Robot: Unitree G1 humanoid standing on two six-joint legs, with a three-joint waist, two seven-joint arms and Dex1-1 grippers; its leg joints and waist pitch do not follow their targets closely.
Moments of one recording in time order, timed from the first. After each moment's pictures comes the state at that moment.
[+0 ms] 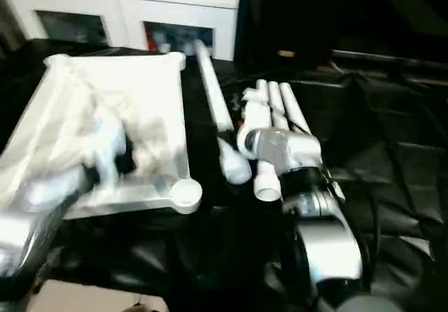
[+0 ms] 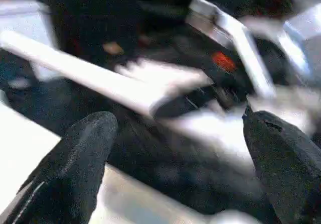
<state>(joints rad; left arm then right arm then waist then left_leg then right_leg) -0.42 0.29 0.00 -0.13 -0.33 0.50 -0.61 -0.84 -0.09 -0.17 0.56 0.34 0.82 0.39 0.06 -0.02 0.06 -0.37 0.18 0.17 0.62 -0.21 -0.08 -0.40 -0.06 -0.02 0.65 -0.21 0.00</state>
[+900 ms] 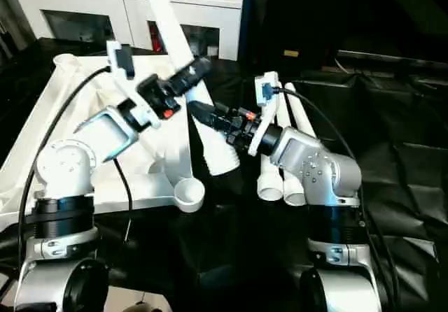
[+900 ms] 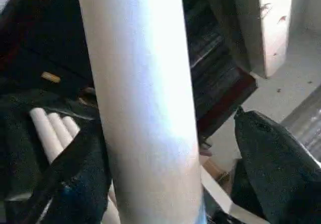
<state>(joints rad) -0.71 -0.01 0.28 0.04 -0.79 0.86 -0.32 -0.61 -0.16 -0.12 0.08 0.60 0.84 0.78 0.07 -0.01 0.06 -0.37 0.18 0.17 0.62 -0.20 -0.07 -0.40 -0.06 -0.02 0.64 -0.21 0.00</state>
